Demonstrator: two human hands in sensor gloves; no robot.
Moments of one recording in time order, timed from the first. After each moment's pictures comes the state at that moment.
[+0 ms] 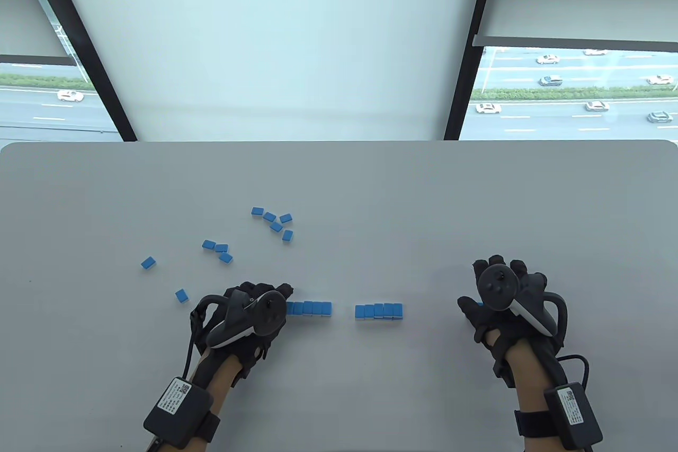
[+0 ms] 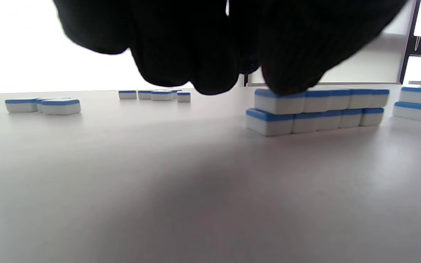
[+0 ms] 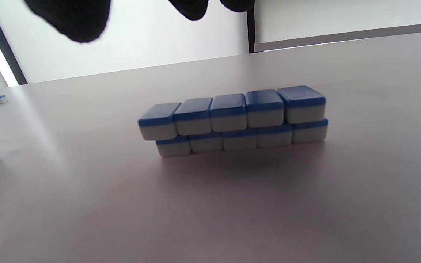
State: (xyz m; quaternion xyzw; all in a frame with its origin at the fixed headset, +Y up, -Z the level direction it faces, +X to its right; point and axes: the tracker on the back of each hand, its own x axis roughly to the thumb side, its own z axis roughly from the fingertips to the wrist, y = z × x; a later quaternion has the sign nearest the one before) left_hand -0.191 -0.729 -0.336 0.00 -0.15 -0.01 0.99; right_hand 0.242 -0.728 -0.348 -0.02 0.06 0.99 0.08
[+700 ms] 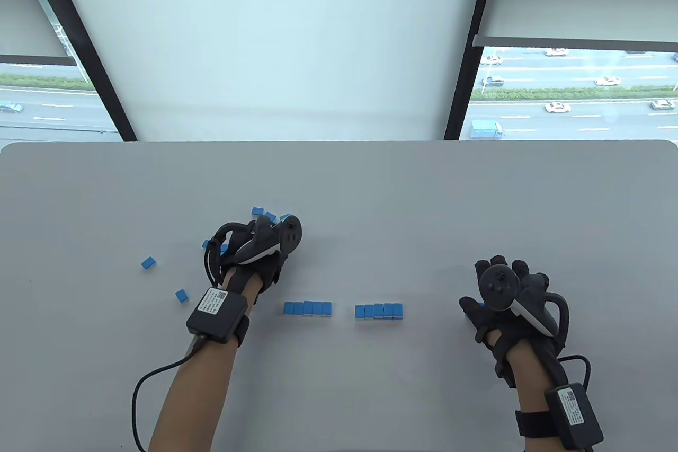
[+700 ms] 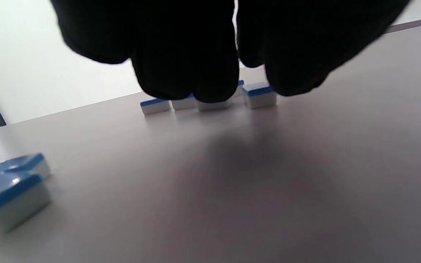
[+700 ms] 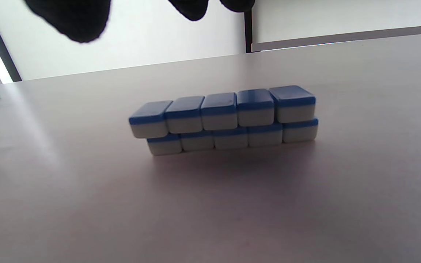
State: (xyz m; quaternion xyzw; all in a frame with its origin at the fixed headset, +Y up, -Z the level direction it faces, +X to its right) left_hand -0.165 -0.734 -0.478 -0.03 -0.09 -0.14 0.99; right_hand 0.244 -0.727 -0.346 -0.03 0.06 0.99 0.08
